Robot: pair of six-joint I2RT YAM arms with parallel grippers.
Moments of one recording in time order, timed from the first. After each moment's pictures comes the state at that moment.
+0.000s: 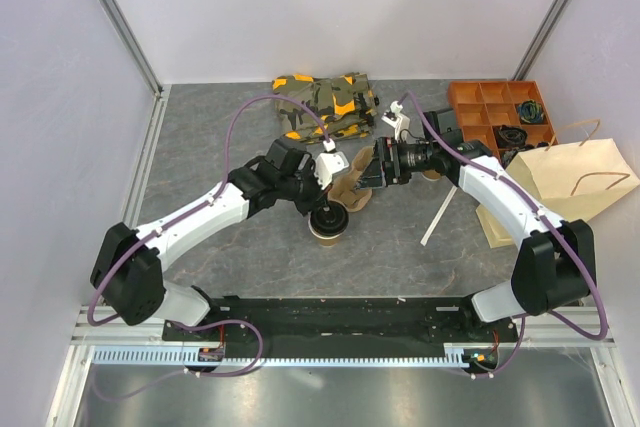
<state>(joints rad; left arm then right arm) -0.70 1.42 1.05 -0.39 0.37 0.30 0.31 1.45 1.13 -0.47 -0.87 0.26</state>
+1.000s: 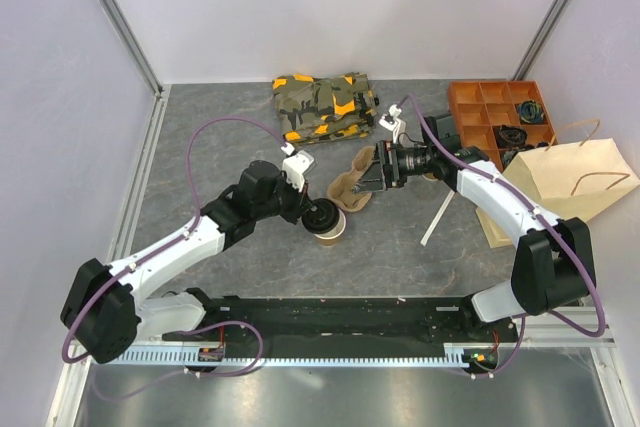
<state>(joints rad) -0.67 1.17 0.73 -0.10 0.18 -0.06 0.32 1.46 1.07 -0.35 -0.97 0.30</state>
